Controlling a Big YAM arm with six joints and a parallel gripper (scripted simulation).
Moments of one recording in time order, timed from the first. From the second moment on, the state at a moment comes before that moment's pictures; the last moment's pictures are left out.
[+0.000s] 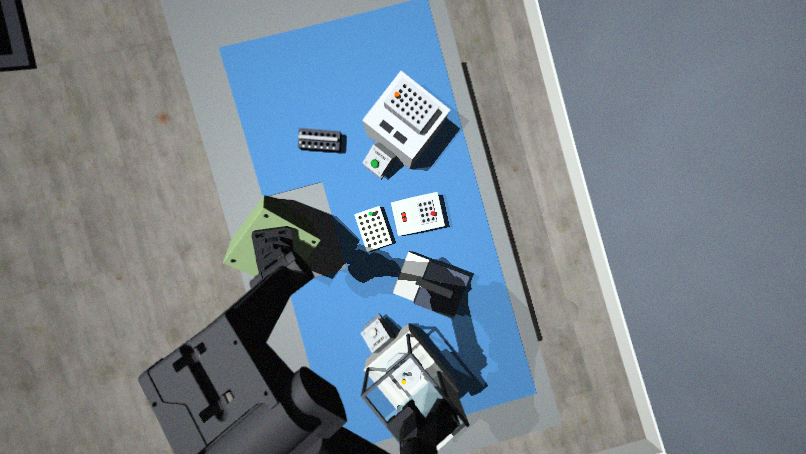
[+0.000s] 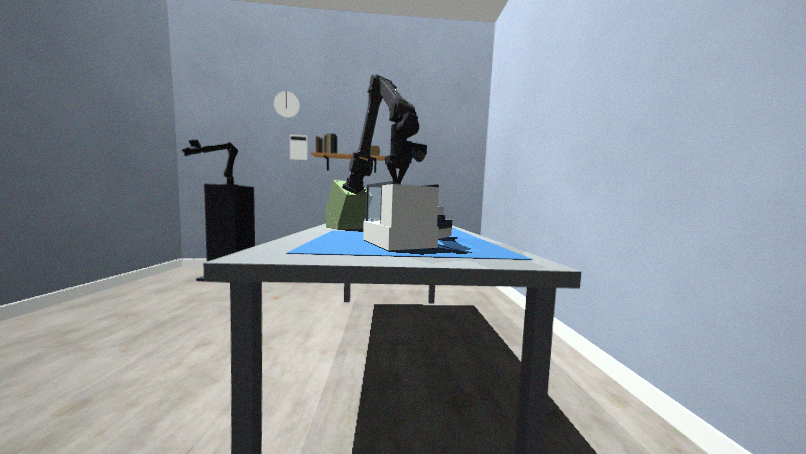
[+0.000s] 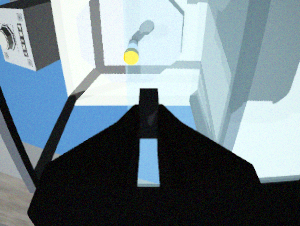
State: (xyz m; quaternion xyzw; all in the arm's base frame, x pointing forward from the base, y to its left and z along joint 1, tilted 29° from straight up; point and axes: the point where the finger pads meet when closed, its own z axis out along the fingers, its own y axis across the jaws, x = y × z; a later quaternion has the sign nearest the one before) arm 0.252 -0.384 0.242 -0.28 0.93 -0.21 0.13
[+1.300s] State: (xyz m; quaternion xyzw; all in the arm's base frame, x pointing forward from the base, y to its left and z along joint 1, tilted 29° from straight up) arm 0.236 -0.357 0.226 -0.28 0.93 -0.21 0.13
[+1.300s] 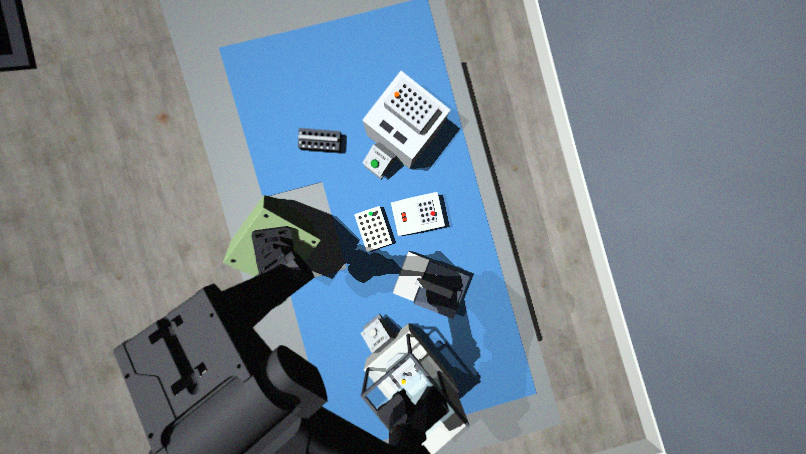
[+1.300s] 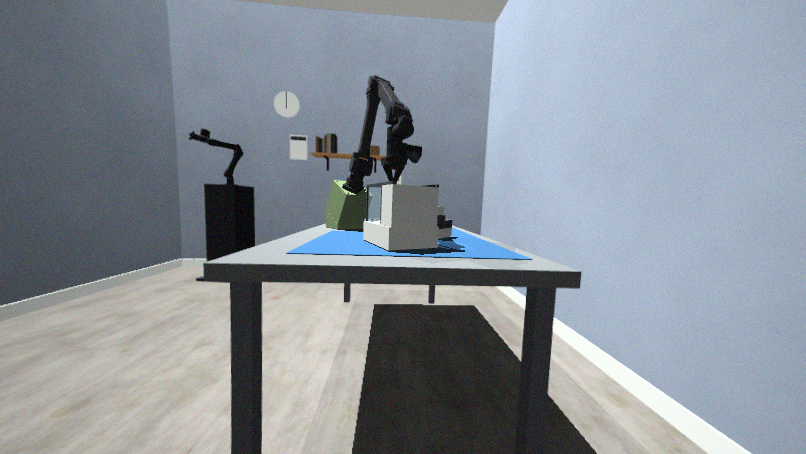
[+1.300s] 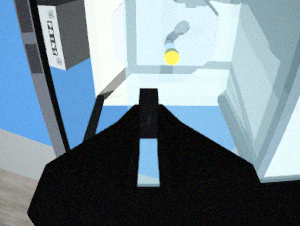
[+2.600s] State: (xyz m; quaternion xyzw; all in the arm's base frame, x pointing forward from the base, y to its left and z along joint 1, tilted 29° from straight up) arm 0.220 -0.332 0.211 -0.28 0.93 -0.21 0.13
